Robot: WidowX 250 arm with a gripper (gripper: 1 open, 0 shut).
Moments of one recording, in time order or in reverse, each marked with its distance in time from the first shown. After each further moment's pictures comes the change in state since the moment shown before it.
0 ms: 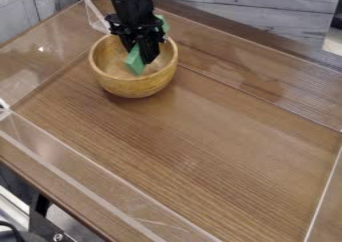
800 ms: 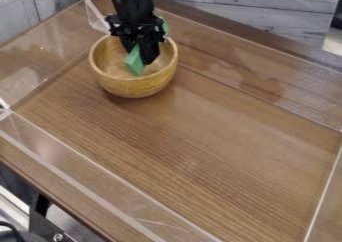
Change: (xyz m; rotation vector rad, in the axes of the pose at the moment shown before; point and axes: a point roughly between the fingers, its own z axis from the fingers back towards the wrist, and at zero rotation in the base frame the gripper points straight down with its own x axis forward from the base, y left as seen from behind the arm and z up) arm -0.003 -0.001 -0.002 -0.022 0.043 0.018
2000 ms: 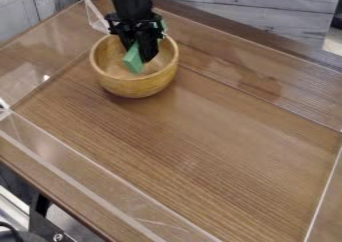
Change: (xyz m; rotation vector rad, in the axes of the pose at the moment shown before) arm 0.002 0.006 0.002 -0.023 0.031 0.019
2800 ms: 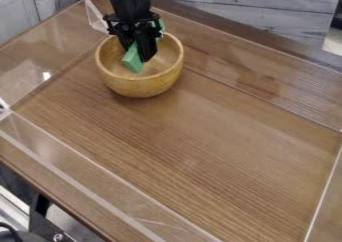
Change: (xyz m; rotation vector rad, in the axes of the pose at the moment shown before) arm 0.002 0.006 -0.001 -0.017 0.012 0.014
